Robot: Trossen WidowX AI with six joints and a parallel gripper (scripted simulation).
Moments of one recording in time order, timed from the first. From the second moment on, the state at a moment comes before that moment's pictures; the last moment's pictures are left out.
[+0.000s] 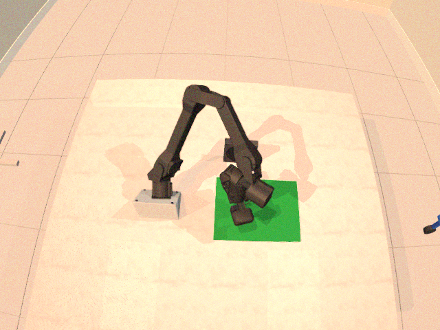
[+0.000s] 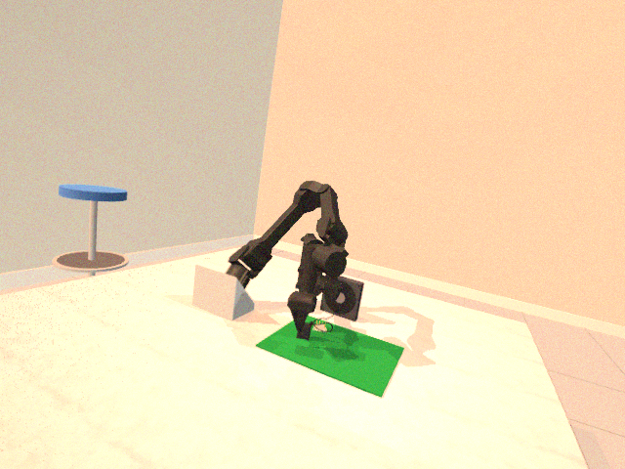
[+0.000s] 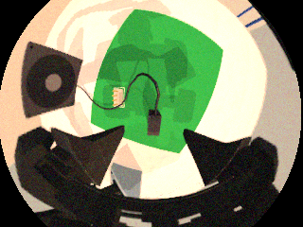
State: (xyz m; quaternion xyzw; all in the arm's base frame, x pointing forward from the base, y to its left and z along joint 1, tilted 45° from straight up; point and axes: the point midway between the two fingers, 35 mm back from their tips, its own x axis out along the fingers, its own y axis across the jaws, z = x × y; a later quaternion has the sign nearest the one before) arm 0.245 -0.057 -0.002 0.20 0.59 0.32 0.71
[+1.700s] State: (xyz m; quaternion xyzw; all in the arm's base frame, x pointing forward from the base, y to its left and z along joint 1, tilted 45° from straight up) arm 0.254 -0.049 0.034 0.21 0.60 0.31 0.71
